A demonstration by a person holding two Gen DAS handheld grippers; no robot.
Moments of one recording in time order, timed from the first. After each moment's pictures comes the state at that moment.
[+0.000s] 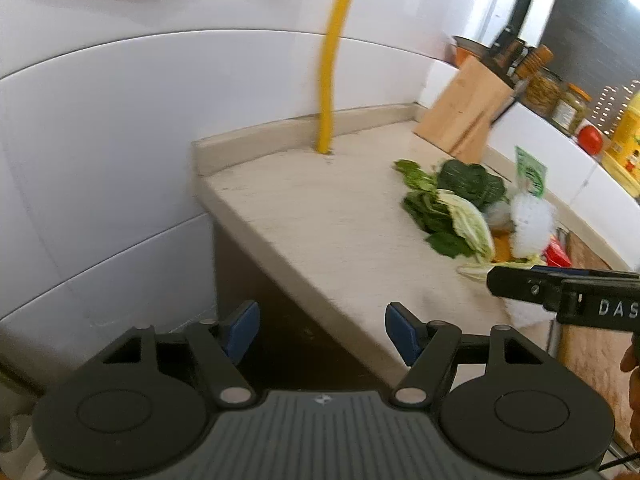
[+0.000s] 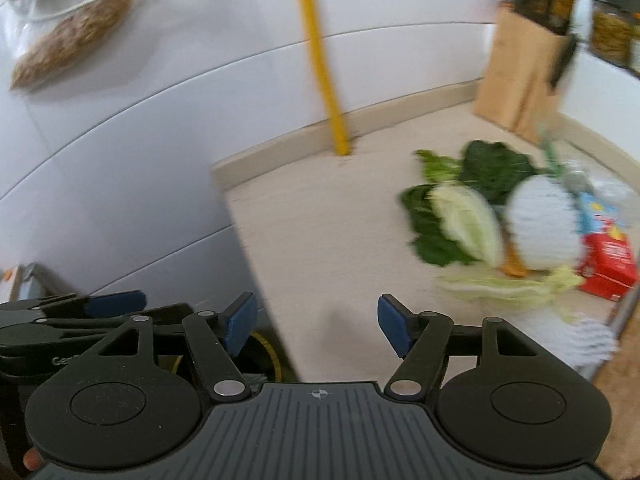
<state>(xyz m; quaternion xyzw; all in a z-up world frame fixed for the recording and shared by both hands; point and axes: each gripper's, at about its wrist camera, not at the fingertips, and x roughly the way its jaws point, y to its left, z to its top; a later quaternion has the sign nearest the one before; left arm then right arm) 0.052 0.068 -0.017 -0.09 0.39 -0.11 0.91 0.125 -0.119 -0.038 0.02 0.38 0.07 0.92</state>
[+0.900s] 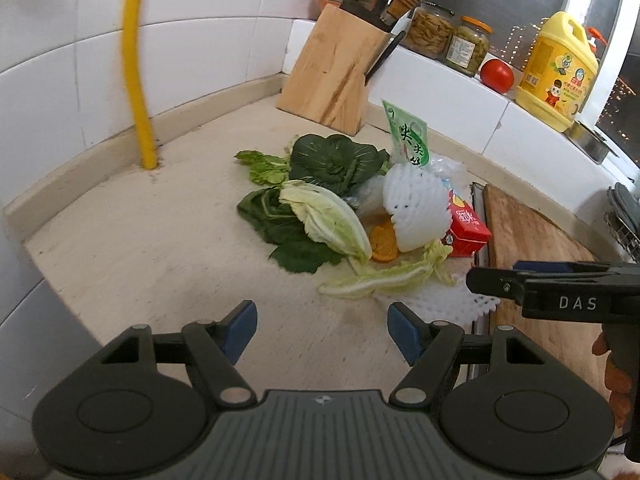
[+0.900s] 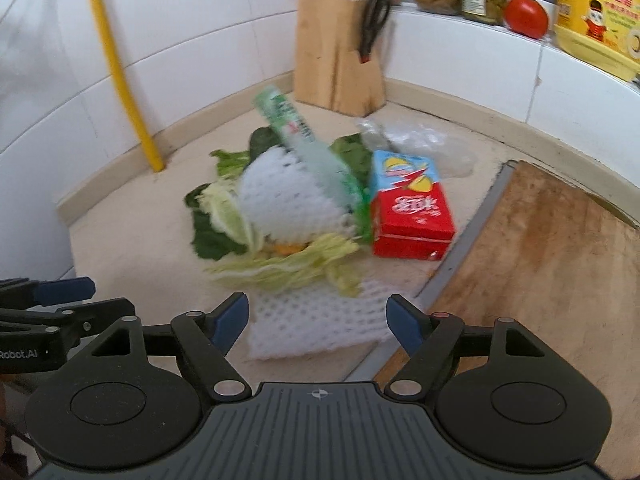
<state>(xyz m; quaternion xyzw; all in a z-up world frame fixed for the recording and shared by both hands) 0.111 -0.052 -0.016 -0.02 0.40 -0.25 0.88 0.112 -0.252 -0.047 0.06 0.38 -0.08 0.92</state>
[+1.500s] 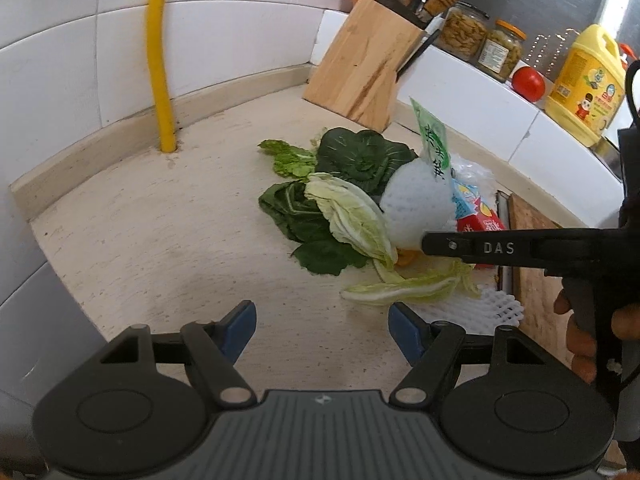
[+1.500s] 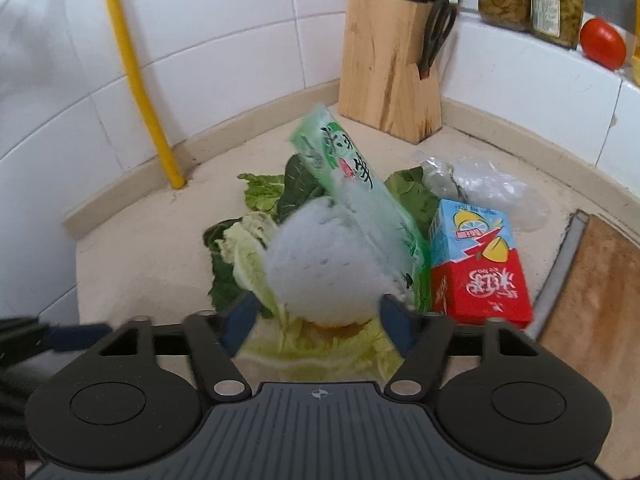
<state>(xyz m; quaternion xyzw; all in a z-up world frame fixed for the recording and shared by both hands) 0.124 -0.045 -0.027 -0.05 0.41 -0.22 0.88 0.195 -0.243 -0.062 0.04 0.39 -0.03 0.92</state>
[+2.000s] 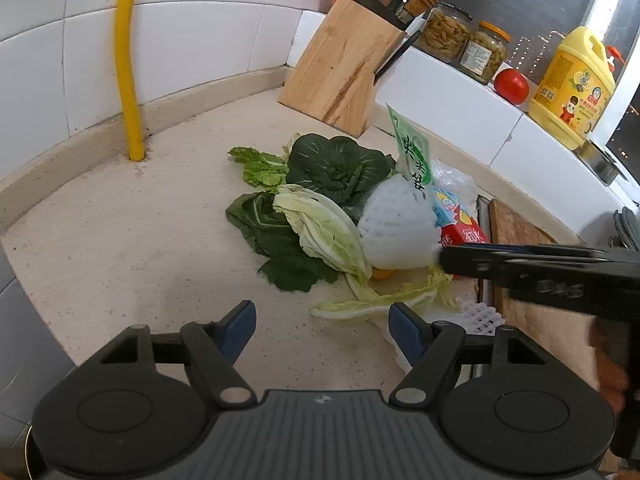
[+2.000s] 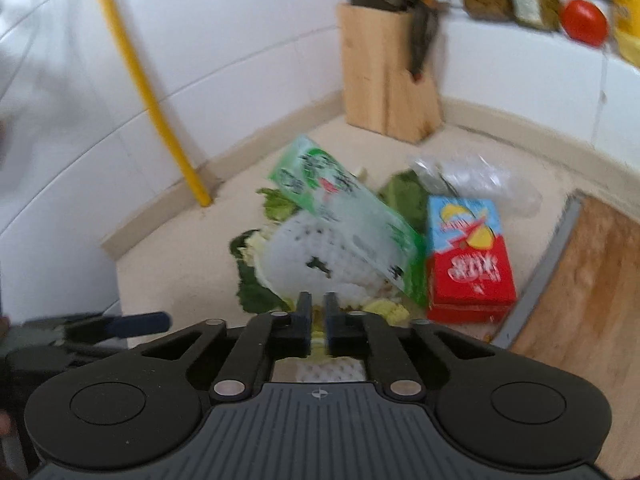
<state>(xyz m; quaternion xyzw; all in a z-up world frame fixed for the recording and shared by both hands) 0.134 -0.061 -0.027 -0.05 0.41 -0.25 0.87 0.157 -0.257 -0.036 0.06 0.37 0.02 0.93</state>
